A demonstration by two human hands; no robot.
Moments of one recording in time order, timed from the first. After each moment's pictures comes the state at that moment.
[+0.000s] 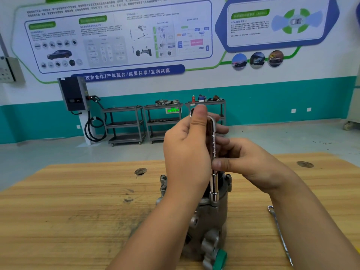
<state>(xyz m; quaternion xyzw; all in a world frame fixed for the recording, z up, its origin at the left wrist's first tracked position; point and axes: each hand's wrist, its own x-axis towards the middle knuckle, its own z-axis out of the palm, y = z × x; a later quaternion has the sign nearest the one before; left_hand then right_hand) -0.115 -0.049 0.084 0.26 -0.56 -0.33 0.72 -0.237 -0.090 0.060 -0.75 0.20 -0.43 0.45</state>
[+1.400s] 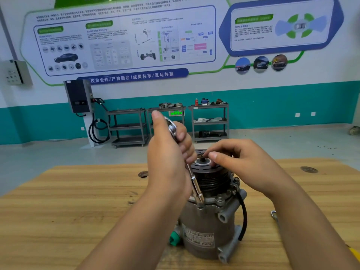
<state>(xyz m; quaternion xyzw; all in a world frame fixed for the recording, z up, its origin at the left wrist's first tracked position) -0.087 -0.051 0.093 0.20 -0.44 -0.49 0.72 -0.229 -0.080 0.069 -0.78 0.37 -0.44 0.23</state>
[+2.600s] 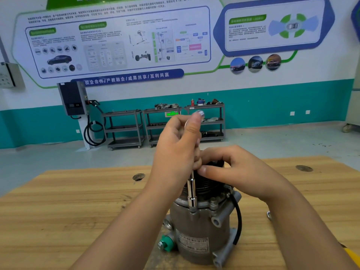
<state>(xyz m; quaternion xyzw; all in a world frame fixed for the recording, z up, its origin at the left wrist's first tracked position) -0.092 -0.077 0.085 0.23 -0.63 -0.38 0.64 -0.232 -0.080 0.070 -0.82 0.31 -0.39 0.28</state>
